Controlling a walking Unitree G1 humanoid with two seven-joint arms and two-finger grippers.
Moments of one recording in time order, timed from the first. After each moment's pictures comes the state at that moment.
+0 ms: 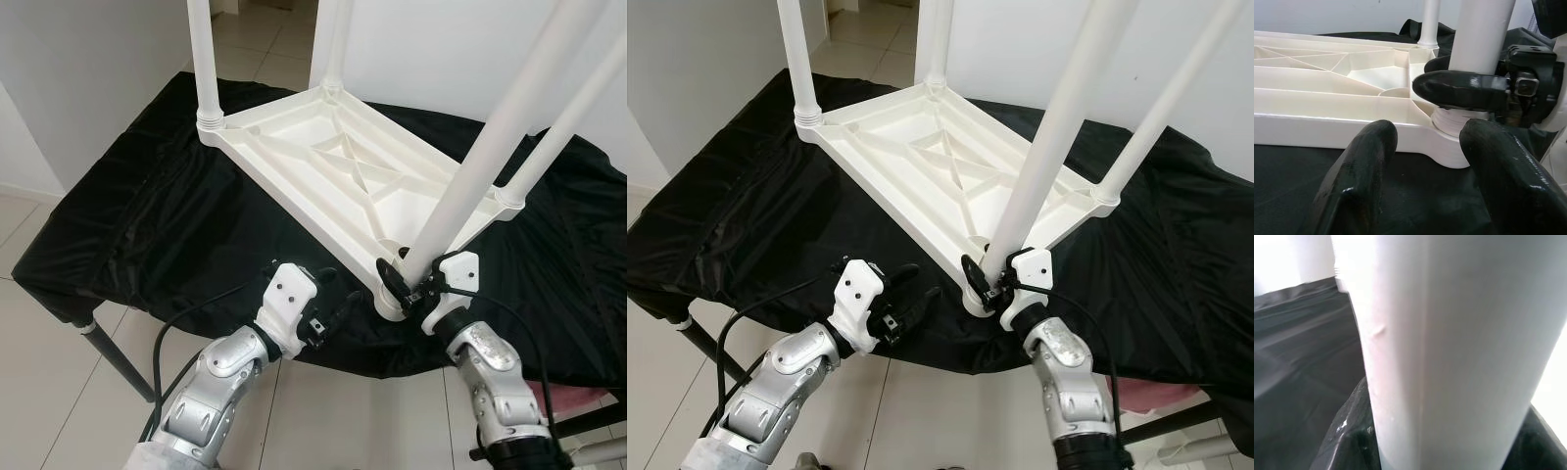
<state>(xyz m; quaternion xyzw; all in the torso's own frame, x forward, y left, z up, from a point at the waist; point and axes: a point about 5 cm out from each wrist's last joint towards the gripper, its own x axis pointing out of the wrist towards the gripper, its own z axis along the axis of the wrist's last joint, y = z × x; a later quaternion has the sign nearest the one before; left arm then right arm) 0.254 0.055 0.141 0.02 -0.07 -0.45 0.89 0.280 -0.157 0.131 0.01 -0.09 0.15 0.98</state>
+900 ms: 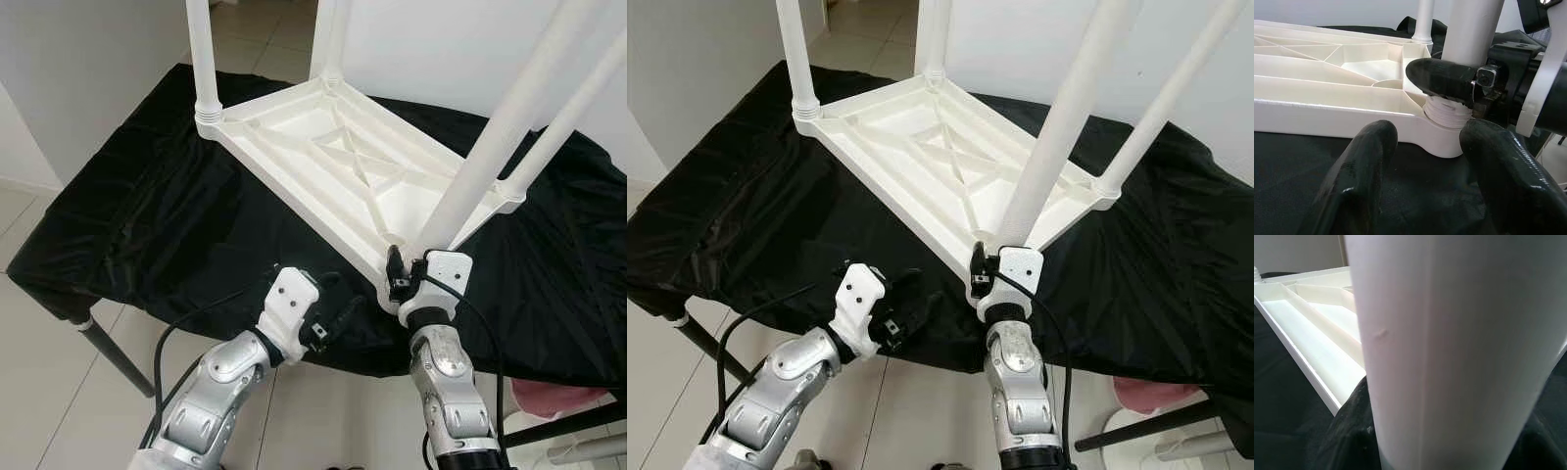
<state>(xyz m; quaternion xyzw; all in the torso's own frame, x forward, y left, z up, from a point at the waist) 0.249 0.054 0.141 0.01 -0.07 -0.45 0.89 0.277 -0.133 0.136 0.04 -0.08 -0.03 1.00</state>
